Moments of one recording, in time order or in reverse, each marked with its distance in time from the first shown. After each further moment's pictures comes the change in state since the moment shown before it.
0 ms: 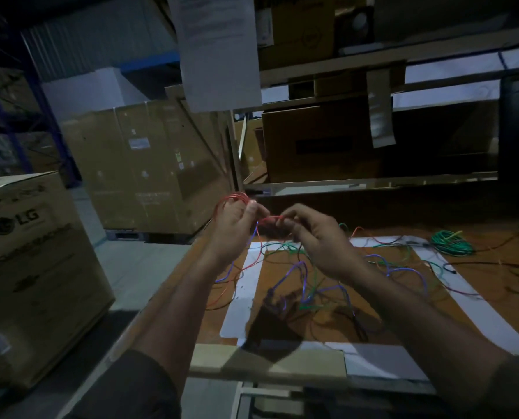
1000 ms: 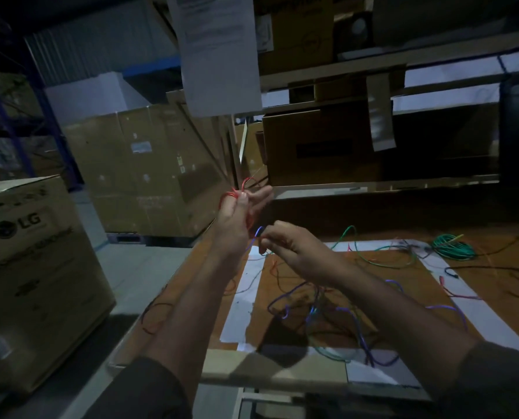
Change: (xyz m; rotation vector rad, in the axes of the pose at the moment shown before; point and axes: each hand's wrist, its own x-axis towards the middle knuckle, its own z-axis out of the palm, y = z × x) left_hand -0.002 0.012 0.011 -0.479 0.078 -0.036; right_hand 0.014 0.012 0.021 -0.200 -0.241 -0.060
